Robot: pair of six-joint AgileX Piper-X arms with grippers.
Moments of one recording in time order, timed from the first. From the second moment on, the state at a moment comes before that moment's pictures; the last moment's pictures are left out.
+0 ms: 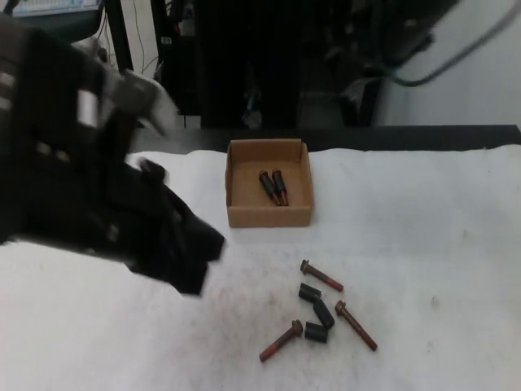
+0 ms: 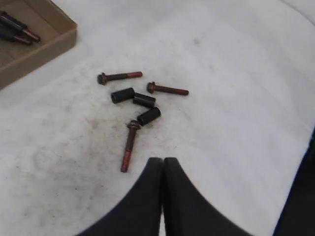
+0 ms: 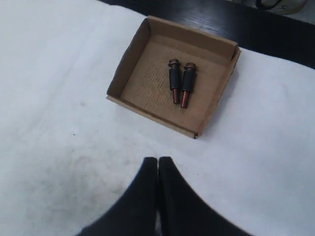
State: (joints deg) left arm -31.1 66.8 -48.9 39.4 30.1 6.9; right arm 20.4 90.1 -93.9 63.0 -11.9 0.8
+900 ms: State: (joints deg) left arm -46.4 109.0 -76.8 56.5 4.9 14.2; right arm 2.1 44.7 -48.8 60.8 -13.3 0.4
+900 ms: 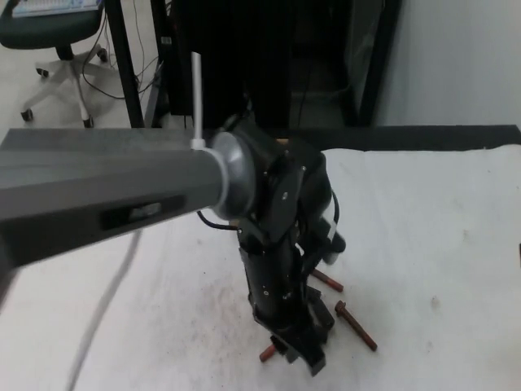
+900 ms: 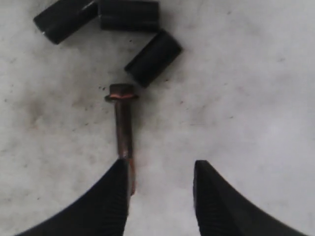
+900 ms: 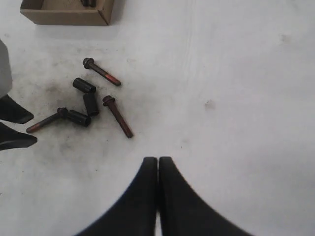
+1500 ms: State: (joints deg) left arm -46.4 110.2 -78.4 51.9 1.4 14.6; right arm 2.1 44.7 -48.8 59.2 -13.3 0.4
